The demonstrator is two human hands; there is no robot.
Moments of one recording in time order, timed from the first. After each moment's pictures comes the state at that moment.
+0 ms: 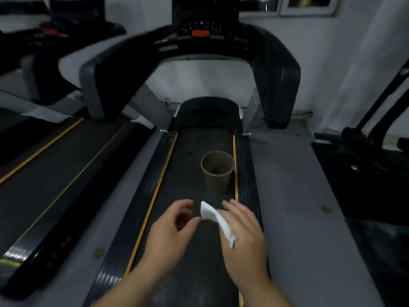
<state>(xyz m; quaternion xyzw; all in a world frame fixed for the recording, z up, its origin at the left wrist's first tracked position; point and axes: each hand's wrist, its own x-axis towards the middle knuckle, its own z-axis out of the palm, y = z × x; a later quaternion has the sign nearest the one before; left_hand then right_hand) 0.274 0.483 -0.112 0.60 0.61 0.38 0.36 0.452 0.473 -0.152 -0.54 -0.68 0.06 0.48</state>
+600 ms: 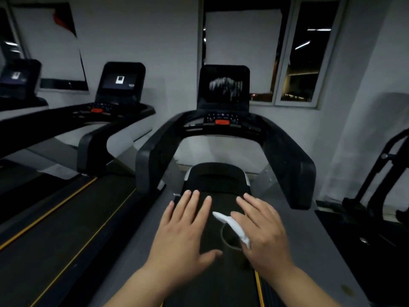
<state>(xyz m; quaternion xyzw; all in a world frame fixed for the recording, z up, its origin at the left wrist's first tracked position) 0.101 0.550 0.084 0.82 0.52 0.21 -0.09 0.328 0.565 0.066 -0.41 -0.77 -0.24 0.42</state>
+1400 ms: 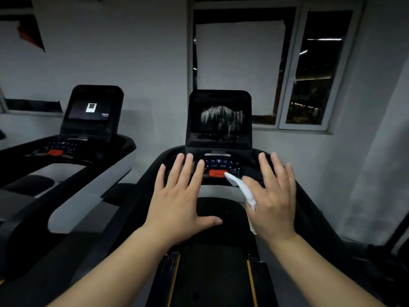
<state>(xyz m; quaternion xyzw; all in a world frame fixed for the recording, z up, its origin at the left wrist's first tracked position) 0.152 1.074 0.336 0.80 0.53 0.21 -0.20 0.390 1.082 0.312 -0.46 -0.66 -0.37 0.46</state>
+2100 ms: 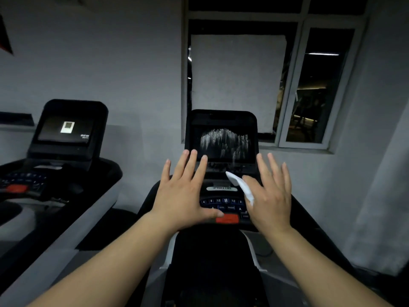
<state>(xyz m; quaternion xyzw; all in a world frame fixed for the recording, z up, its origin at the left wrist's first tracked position) 0.108 1.359 0.442 0.82 0.51 0.21 -0.18 0.344 1.346 0.409 -0.50 -0.66 -0.38 0.42</state>
